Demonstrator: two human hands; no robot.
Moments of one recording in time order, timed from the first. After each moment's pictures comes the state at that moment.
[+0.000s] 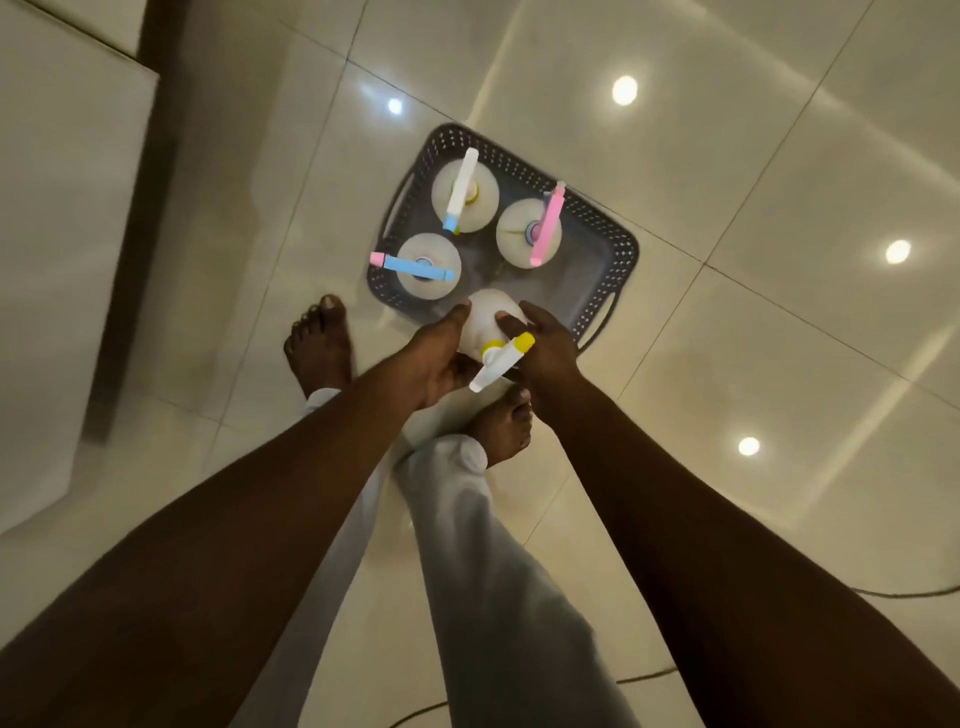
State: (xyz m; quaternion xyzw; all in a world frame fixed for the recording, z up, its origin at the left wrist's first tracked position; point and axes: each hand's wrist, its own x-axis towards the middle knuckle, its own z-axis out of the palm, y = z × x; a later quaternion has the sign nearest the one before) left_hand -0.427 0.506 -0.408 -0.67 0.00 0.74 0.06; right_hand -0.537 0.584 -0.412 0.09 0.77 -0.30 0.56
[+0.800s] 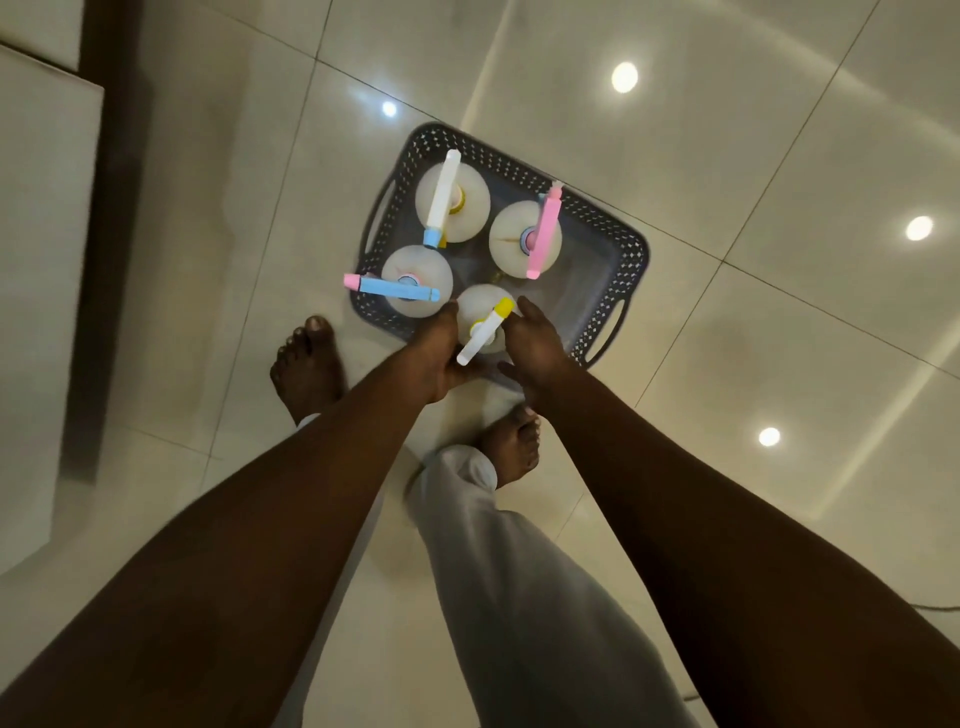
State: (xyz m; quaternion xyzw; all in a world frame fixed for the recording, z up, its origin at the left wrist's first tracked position) left_hand -0.445 0.496 -0.480 -0.66 0.02 0.75 0.05; right_hand -0.545 0.562 -0.468 0.17 0.72 -0.30 0.60
